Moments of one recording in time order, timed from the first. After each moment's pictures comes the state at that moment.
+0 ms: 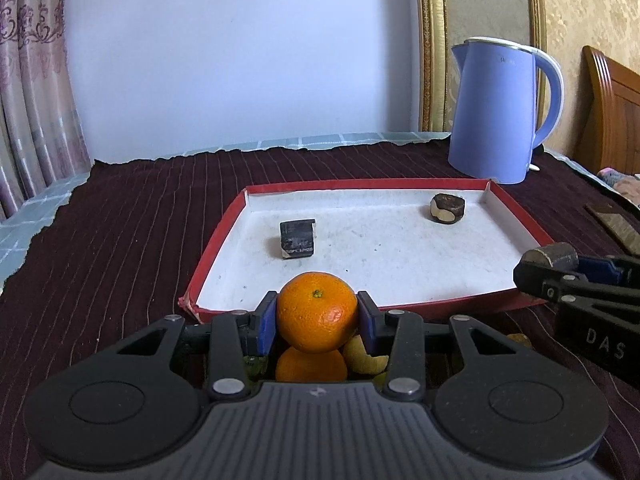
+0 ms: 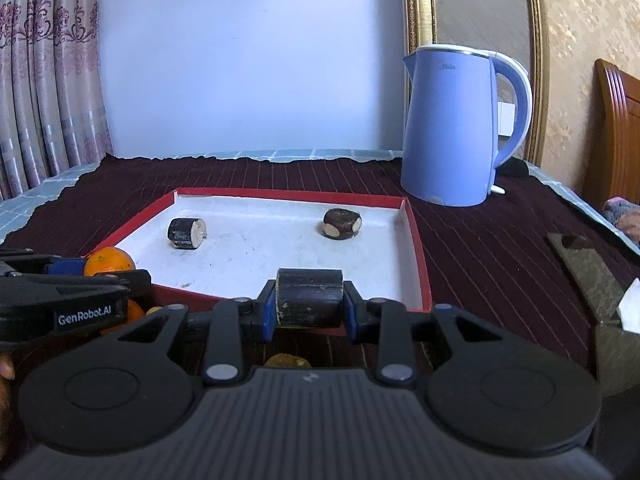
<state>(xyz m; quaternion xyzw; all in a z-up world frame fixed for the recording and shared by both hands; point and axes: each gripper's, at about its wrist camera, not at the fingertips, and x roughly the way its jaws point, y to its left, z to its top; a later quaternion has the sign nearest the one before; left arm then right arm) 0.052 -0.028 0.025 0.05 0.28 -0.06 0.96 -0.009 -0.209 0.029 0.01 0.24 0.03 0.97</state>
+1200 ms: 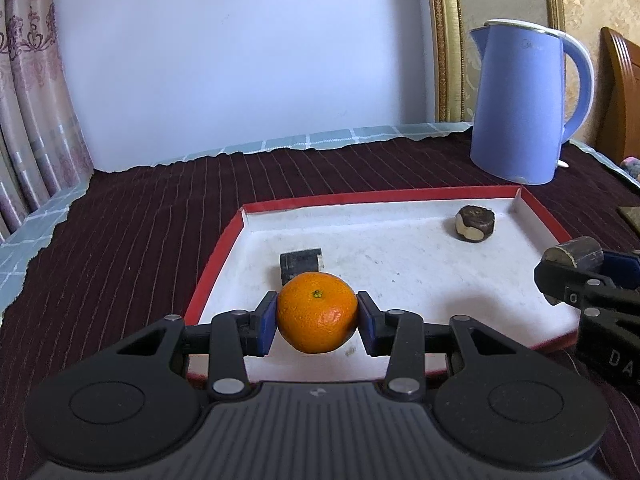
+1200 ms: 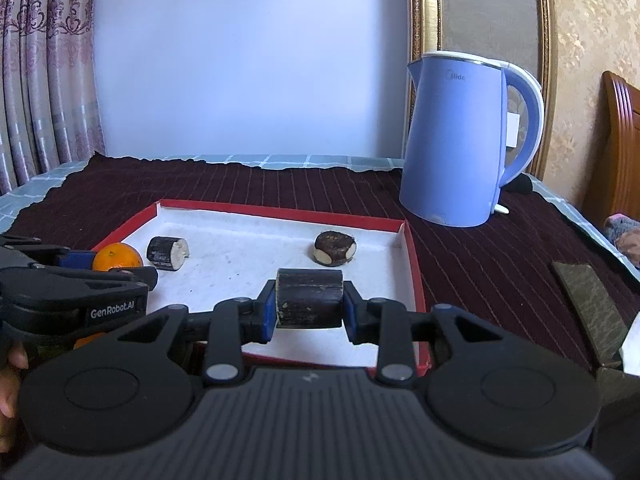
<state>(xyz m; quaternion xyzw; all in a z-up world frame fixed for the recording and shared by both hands) 0.107 -0.046 0.030 0.08 0.30 -0.03 0.95 0.031 -0.211 0.037 0.00 0.24 0.02 0.97</state>
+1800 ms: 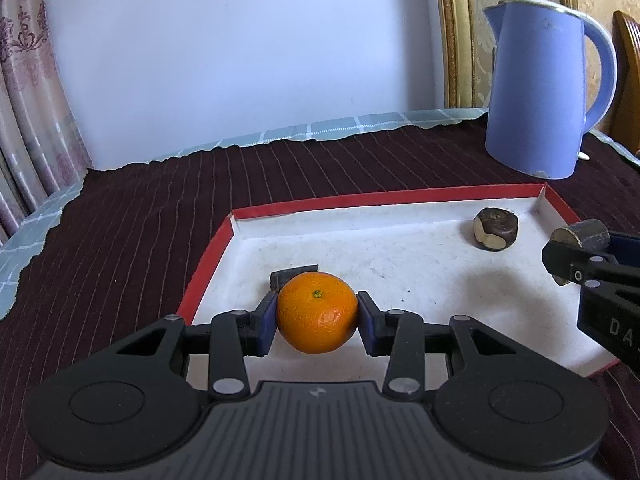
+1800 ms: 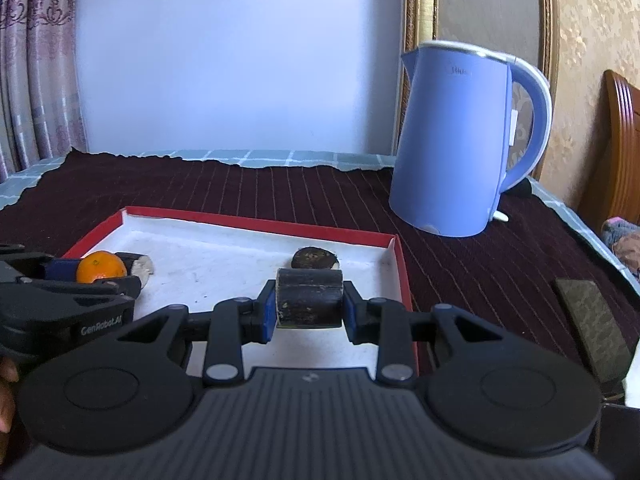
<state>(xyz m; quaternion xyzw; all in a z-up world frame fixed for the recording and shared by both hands) 0.147 -0.058 0.021 0.09 0.32 -0.02 0.94 0.081 -0.220 0.034 0.00 0.26 0.00 0.96</state>
